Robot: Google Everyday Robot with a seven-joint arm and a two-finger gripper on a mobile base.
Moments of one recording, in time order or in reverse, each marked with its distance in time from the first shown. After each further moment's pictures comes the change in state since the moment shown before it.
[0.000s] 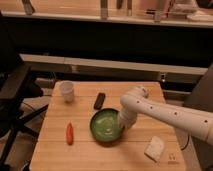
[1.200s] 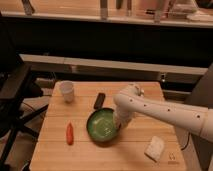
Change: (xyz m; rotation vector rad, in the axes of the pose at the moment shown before) arm 0.001 -0.025 -0.006 -0.032 0.022 -0.068
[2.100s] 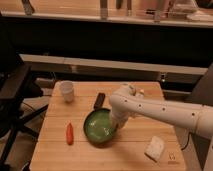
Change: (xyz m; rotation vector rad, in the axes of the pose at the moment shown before) arm -0.007 -0.021 0.000 -0.020 0.015 -0.074
